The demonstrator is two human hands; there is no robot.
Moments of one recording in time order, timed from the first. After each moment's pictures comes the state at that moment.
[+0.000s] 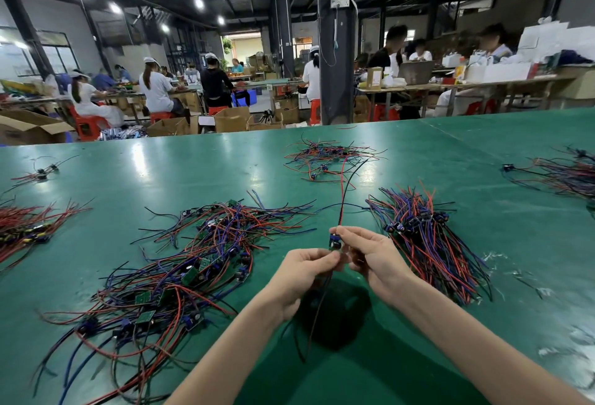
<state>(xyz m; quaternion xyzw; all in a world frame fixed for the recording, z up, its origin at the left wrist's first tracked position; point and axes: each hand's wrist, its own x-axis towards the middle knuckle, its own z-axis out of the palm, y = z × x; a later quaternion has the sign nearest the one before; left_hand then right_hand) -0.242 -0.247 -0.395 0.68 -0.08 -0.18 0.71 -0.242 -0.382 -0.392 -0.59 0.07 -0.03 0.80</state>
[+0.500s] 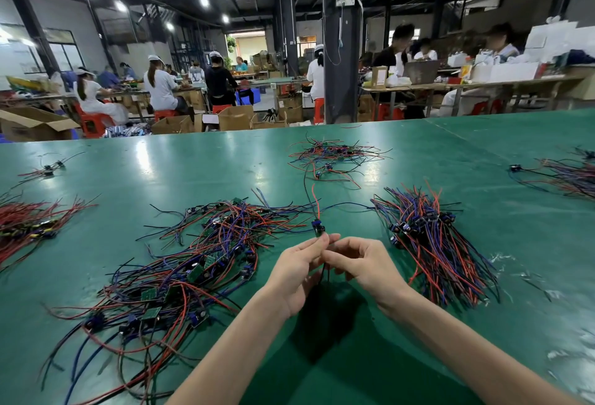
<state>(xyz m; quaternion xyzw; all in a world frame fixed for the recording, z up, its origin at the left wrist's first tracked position) -0.234 -0.242 -0.395 0.57 -0.01 -0.17 0.80 -0.259 -0.365 -0.393 -0.71 -0.05 -0.05 0.70</state>
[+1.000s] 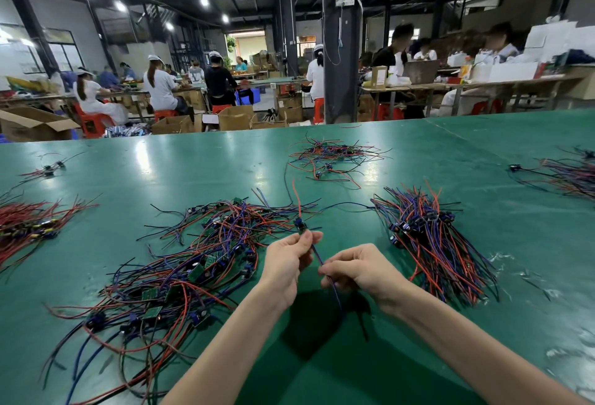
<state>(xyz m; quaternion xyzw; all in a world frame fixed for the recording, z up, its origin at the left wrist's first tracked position) -0.221 -0.237 -0.396 0.58 0.03 -0.05 0.81 -0.261 -0.366 -0.389 -0.73 -0.01 0.08 0.67</state>
